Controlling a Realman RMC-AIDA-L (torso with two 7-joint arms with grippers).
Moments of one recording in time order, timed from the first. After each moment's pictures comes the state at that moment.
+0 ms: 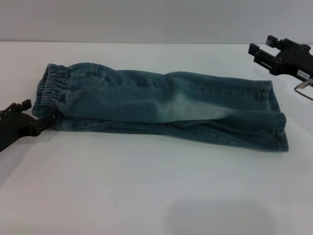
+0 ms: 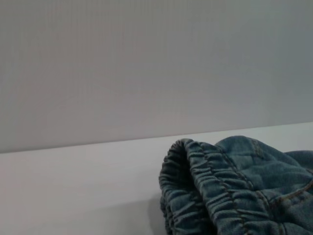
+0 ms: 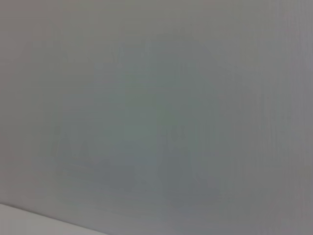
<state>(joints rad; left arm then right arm) -0.41 -2.05 0.58 0.34 1.62 0.99 -0.93 0.55 2.08 -0.70 -0.49 -1.53 -1.05 1.12</state>
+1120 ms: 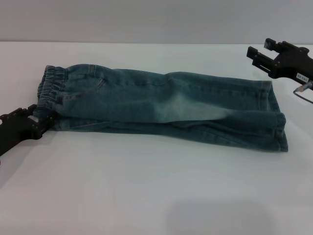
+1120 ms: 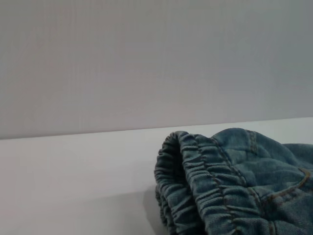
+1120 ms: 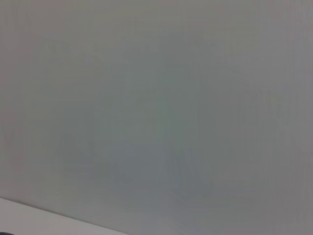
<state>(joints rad) -0.40 -2.05 0.60 0.33 1.62 0.98 -0.95 0.54 2.08 -0.72 -0.49 -1.53 -1.07 1.12</state>
